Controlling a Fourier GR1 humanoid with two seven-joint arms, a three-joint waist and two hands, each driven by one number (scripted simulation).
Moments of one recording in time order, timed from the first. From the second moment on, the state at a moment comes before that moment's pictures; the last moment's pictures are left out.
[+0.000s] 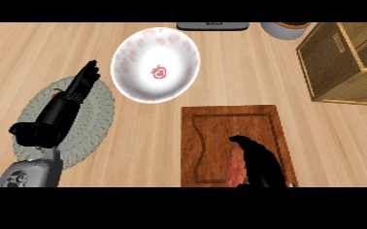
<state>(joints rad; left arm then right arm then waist) -0.14 0.20 0.05 -1.60 -0.05 -0.22 0.00 0.13 -0.08 0.47 -1.71 0.94 0.10 0.68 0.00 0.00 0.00</state>
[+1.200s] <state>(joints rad) -0.15 0.19 0.07 -1.60 -0.06 -0.23 0.02 0.26 -0.59 0.34 -1.77 0.82 0.02 -0.06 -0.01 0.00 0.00</state>
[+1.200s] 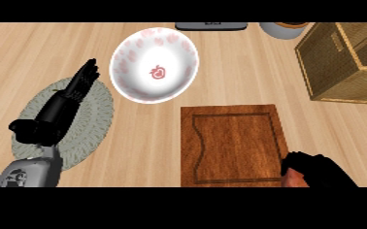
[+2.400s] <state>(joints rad) -0.15 0.18 0.07 -1.61 -0.08 -0.22 0.03 0.46 -0.63 -0.41 -2.39 -0.18 0.19 0.08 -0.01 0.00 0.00</state>
